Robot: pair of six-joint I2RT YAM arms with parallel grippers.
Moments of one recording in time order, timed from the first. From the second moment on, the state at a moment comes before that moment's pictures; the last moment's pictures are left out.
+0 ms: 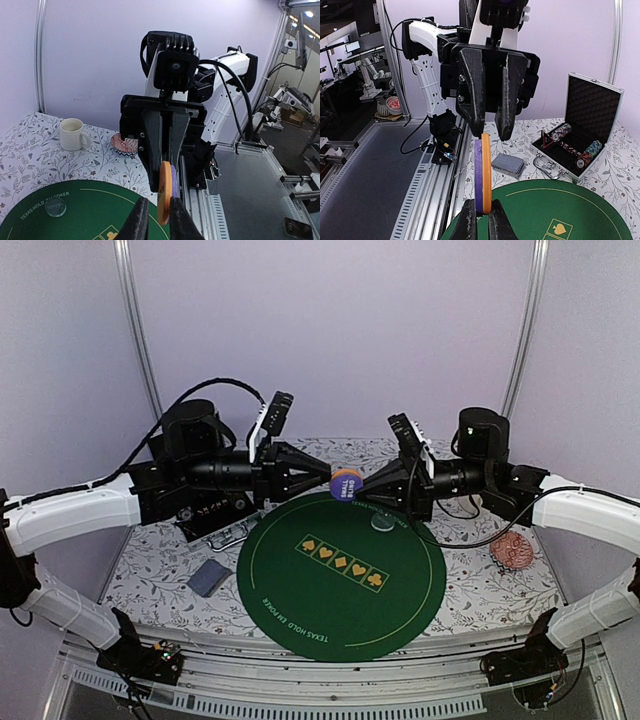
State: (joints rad) left arm -0.85 1.34 1.07 0.24 0.69 -0.19; right arm 0.77 1.30 1.00 0.15 -0.87 -0.05
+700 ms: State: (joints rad) left arm -0.85 1.40 1.13 0.15 0.70 -0.19; right arm 0.76 1.30 1.00 0.09 -0.83 -0.06
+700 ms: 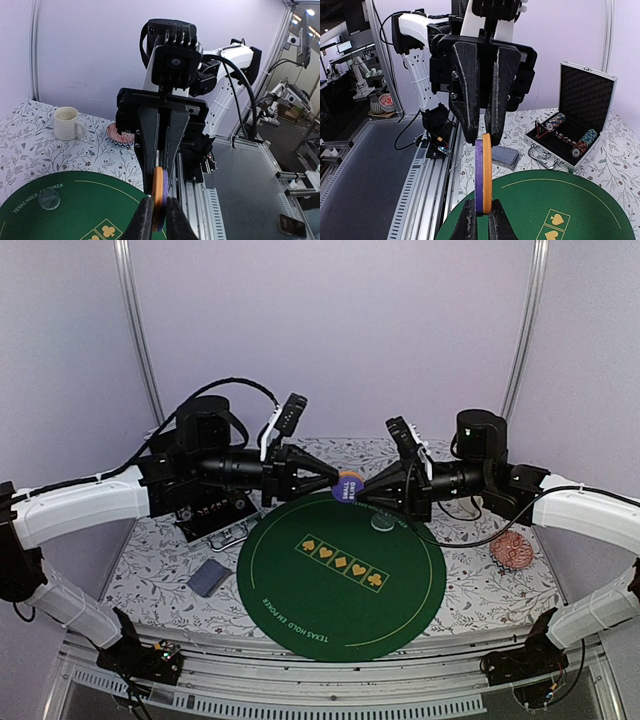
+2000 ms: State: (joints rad) left arm -0.86 1.46 1.15 0.00 0.69 -0.13; right arm 0.75 1.30 0.99 -0.07 -0.82 -0.18
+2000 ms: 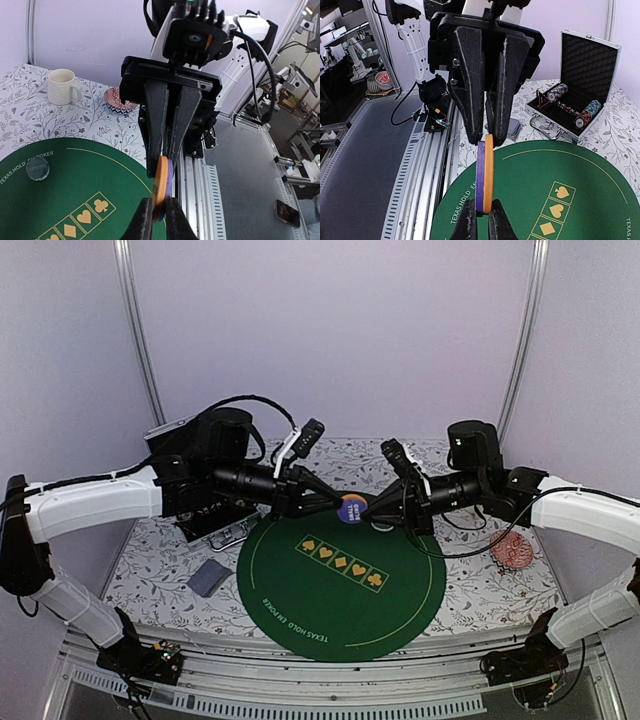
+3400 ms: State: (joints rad) left arm -0.90 1.39 0.95 -0.03 0.56 -0.03; right arm 0.84 1.30 0.71 0.09 -0.55 -0.25
